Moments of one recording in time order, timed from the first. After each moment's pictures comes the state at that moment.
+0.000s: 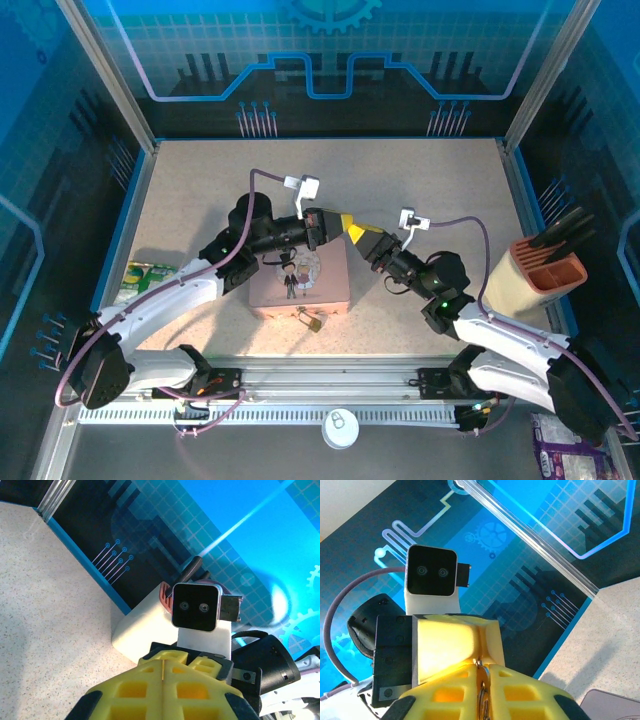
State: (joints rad) left arm -0.67 1.24 0.92 0.28 0.53 -0.77; right arm 0.68 1.02 0.39 0.95 -0.24 0.97
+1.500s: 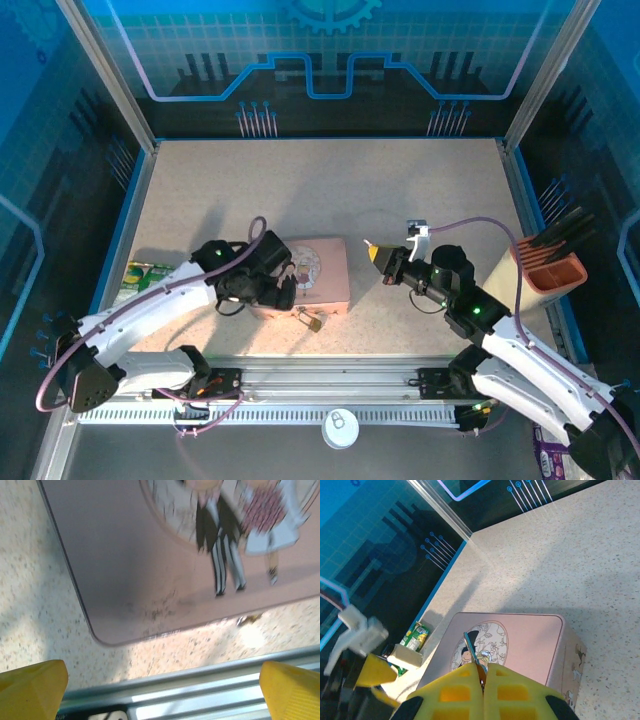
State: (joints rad) left arm -0.81 1.19 1.03 -1.20 -0.10 -0.70; right arm 0.62 0.73 0.51 -0.03 -0.14 0.67
